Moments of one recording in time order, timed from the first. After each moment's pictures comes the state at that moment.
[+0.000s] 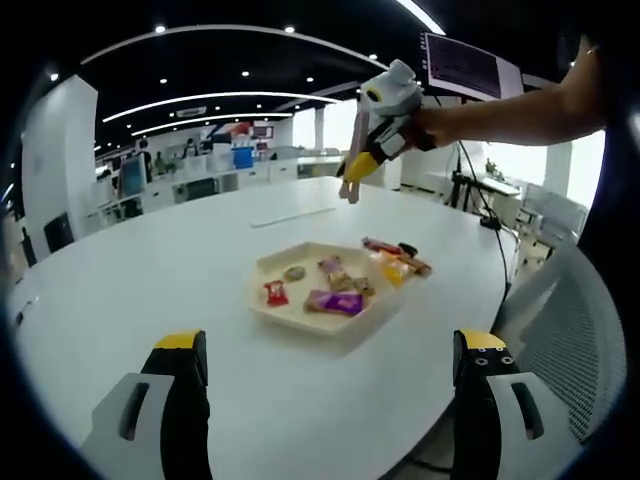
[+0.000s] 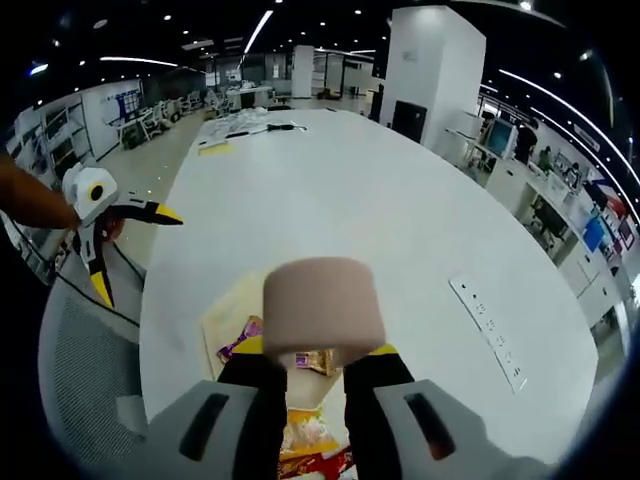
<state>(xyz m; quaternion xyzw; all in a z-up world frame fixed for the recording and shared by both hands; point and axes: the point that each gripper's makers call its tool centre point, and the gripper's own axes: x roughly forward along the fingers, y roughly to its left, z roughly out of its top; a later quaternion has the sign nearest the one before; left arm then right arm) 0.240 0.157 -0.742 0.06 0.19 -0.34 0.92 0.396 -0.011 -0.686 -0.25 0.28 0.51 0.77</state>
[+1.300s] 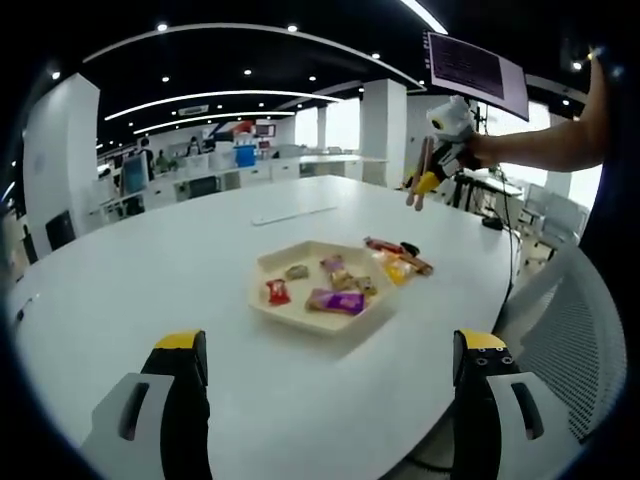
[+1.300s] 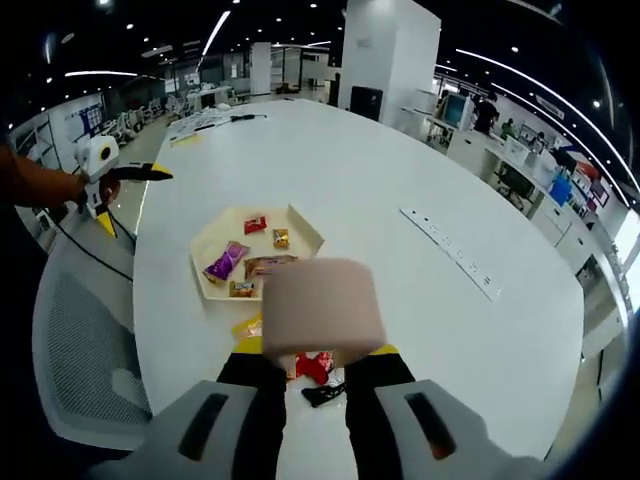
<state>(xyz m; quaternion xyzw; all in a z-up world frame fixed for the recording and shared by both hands) 0.240 0.159 -0.743 0.06 0.19 -0.33 0.92 0.354 -0.142 -0.713 -0.23 0.31 0.43 0.81</state>
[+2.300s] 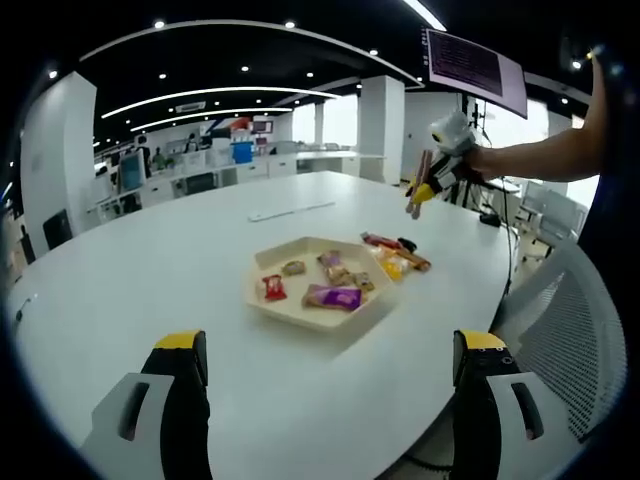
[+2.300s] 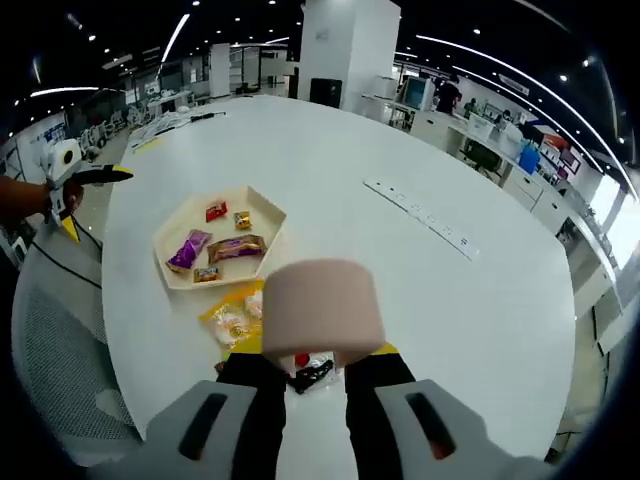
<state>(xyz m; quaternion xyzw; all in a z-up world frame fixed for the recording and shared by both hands) 0.239 0.156 -0.747 0.06 0.20 -0.34 0.92 0.368 -0.172 -0.754 -0.19 0.34 0.34 0.85</state>
